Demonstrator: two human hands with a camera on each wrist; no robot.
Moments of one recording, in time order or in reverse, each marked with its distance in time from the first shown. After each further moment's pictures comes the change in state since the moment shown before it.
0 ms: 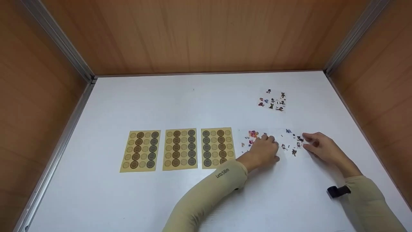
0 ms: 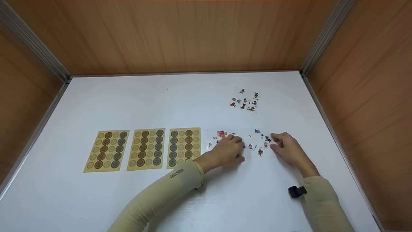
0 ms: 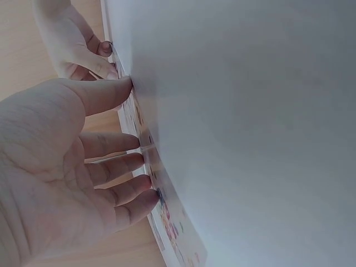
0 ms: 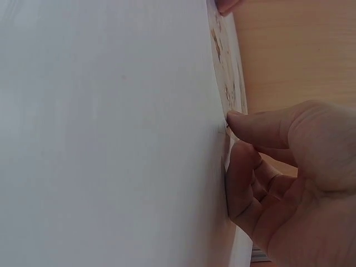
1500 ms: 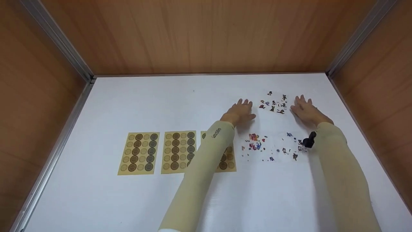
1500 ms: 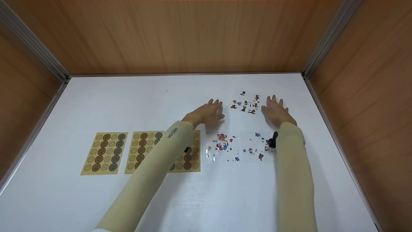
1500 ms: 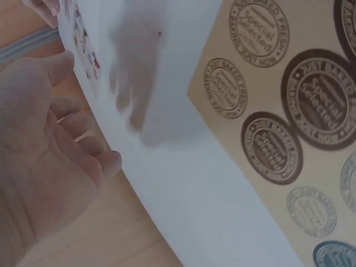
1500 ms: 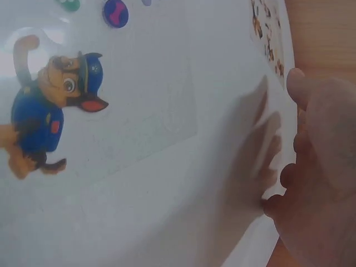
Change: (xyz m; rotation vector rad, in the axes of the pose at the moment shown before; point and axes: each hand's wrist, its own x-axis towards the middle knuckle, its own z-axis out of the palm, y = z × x) left_hand 0.051 -0.129 -0.049 -0.403 -0.101 -0.270; right_hand 0.145 0.000 -0.029 -0.043 -0.264 0.213
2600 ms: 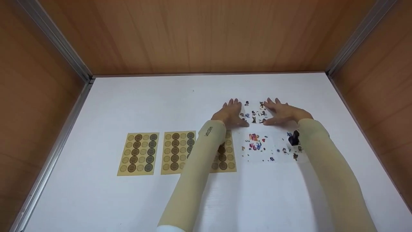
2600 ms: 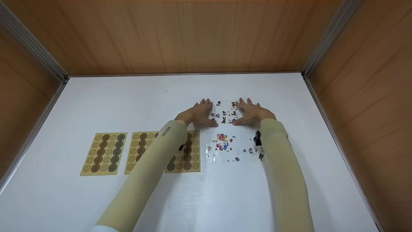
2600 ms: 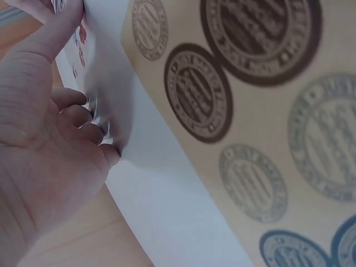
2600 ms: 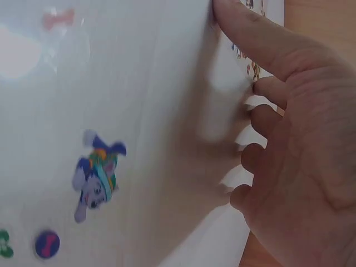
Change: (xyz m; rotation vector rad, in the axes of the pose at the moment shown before) left_hand -0.002 -0.037 0.005 -0.076 -0.012 -0.054; right_hand 0.028 -0.077 0.030 -0.186 -0.227 -0.159
